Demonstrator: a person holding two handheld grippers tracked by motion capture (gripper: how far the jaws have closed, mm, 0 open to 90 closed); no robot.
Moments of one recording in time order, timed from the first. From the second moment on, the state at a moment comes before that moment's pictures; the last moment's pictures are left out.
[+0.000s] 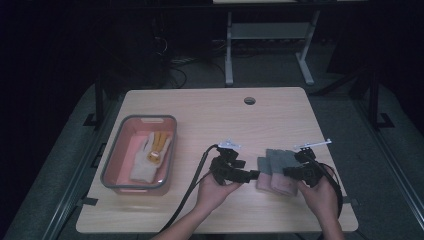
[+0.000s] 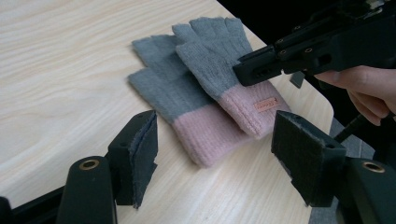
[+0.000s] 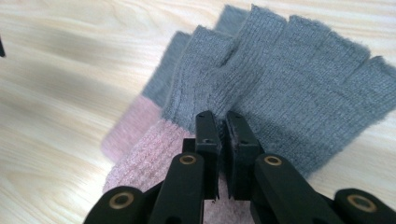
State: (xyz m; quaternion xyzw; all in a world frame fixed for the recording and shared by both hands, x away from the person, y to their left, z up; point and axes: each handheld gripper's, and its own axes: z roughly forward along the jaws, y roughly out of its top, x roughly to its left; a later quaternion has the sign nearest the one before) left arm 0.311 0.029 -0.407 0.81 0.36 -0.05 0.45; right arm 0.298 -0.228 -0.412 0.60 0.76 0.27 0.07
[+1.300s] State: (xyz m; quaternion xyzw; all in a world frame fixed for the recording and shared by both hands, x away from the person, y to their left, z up) left arm 0.327 0.003 -0.431 0.82 0.39 -0.08 0.40; right arm 0.304 -0.234 -0.425 0.63 0.71 0.32 0.05
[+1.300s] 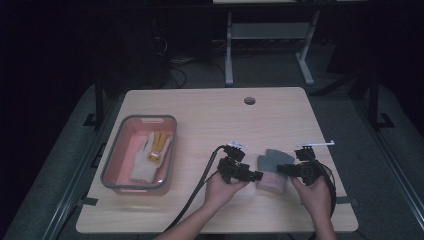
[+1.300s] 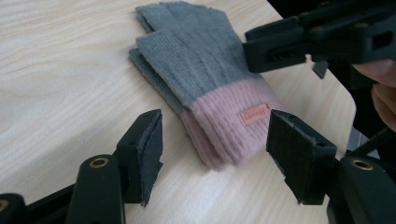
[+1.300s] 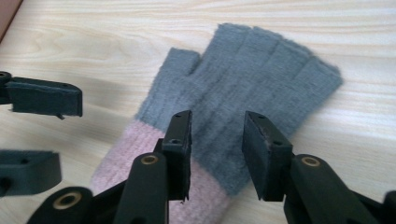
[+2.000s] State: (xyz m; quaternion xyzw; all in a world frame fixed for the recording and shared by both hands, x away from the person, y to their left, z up) left arm 0.333 -0.027 -0.454 0.83 0.41 -0.10 0.37; right arm 0.305 -0.260 -0.451 0.66 0.67 0.34 -0.01
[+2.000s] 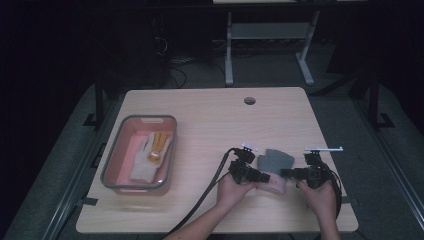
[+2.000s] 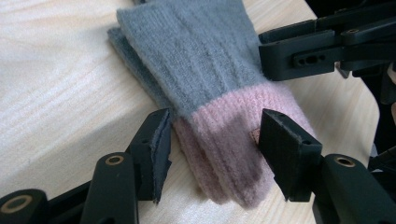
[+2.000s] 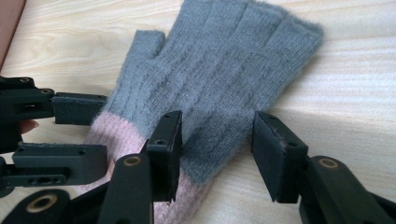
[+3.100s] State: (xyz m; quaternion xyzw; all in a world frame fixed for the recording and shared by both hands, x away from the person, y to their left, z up) left arm 0.337 -0.027 -0.461 0.81 0.43 -0.14 0.37; right arm 0.307 -0.263 -0.470 0.68 0.62 0.38 -0.08
